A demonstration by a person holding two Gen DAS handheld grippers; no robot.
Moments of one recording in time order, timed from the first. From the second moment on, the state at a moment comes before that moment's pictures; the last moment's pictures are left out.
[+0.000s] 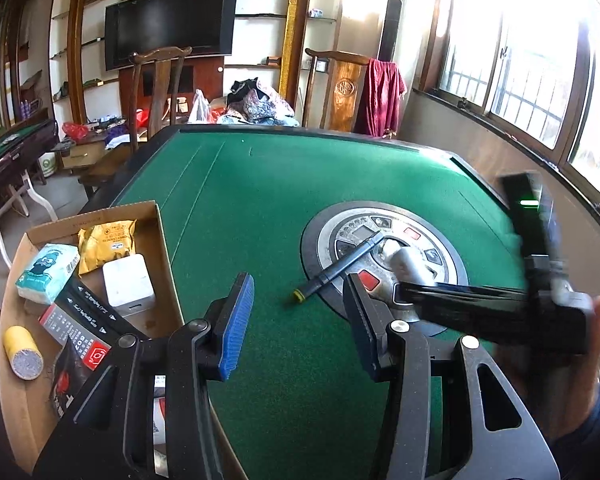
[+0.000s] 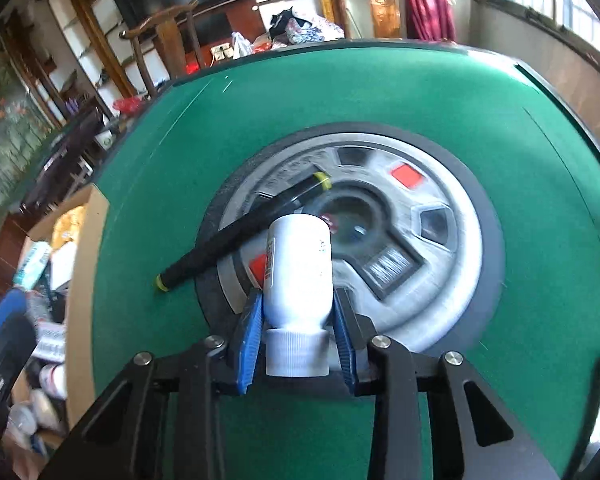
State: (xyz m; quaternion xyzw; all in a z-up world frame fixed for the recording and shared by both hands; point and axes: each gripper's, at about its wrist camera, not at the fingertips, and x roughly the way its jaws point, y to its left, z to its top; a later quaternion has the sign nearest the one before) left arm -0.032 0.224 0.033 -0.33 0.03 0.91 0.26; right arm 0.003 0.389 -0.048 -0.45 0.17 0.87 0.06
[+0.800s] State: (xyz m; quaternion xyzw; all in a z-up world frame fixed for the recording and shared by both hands) left arm -0.096 0.370 -0.002 -0.43 0.32 0.78 0.32; right arm 0.065 0.456 -0.016 -0.37 0.31 0.88 0.00
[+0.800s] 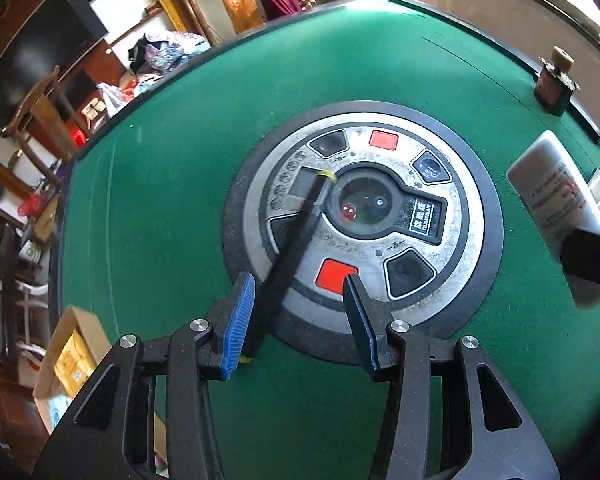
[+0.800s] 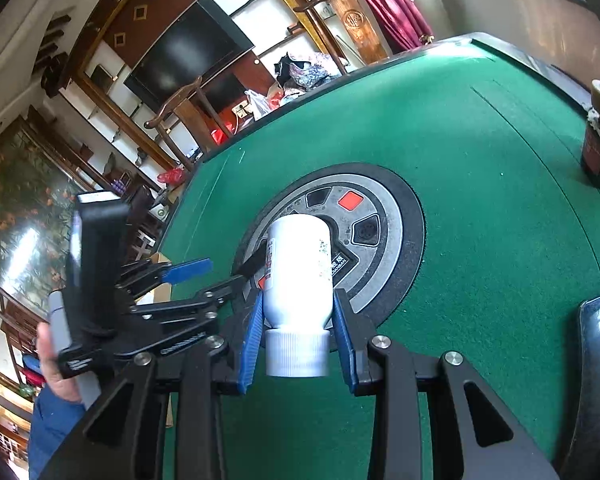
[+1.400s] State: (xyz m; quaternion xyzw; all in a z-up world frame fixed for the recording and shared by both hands) left arm -0.115 0.364 -0.032 -0.51 0.20 0.79 0.28; right arm 0.067 0.456 -0.019 -0.36 0.31 0.88 0.00
